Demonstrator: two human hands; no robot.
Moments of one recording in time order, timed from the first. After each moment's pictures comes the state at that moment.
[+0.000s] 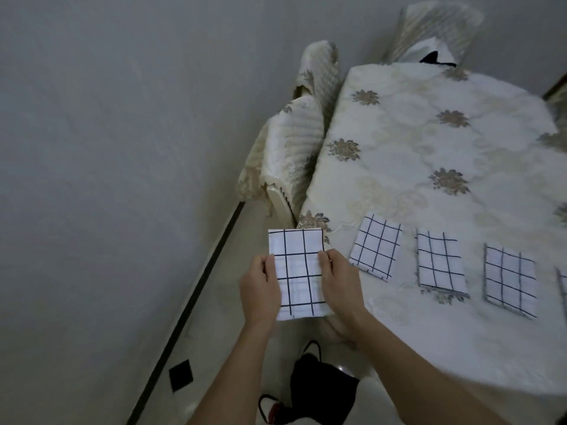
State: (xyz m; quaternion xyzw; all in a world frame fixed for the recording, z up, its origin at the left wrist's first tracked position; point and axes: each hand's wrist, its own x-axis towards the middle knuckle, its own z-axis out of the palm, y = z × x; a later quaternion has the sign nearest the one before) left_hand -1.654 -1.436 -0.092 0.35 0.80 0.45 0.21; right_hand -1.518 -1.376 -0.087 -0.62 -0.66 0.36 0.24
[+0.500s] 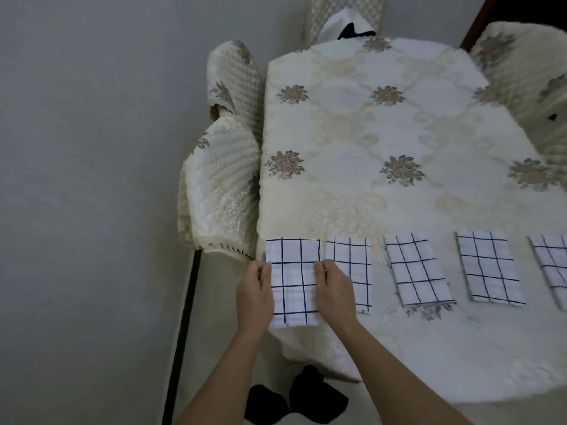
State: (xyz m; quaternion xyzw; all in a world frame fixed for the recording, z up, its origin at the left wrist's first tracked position) left_hand -1.635 -1.271 -0.121 0.46 0.73 0.37 0.33; right_hand -1.487 -1.261 -0.129 -0.71 -0.53 0.35 0.30
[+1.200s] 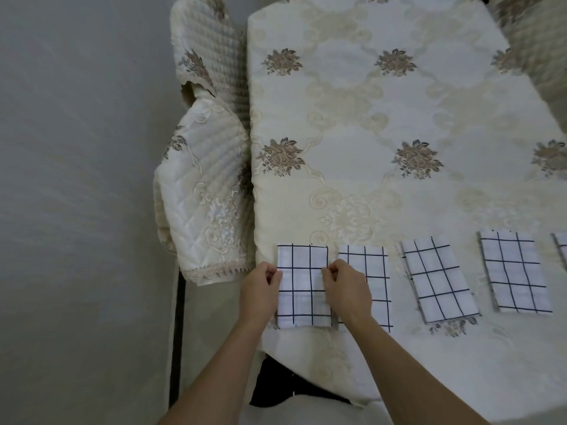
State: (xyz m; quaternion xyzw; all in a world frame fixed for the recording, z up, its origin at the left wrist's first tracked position) left_hand -1.660 -1.177 -0.176 0.49 0.74 0.20 0.42; right_hand -1.486 -1.188 -0.171 -0.81 -0.48 0.32 0.11
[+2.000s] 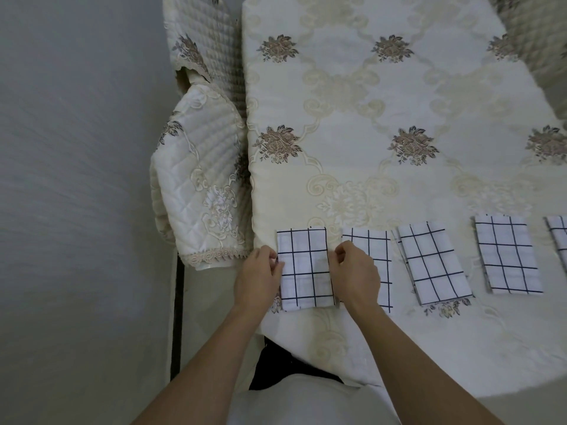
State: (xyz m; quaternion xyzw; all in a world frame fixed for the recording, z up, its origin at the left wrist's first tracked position) left_hand -1.667 -1.185 -0.175 0.66 0.69 0.16 0.27; right_hand -1.479 -1.196 -0.161 -0.83 -0.49 0.23 0.15
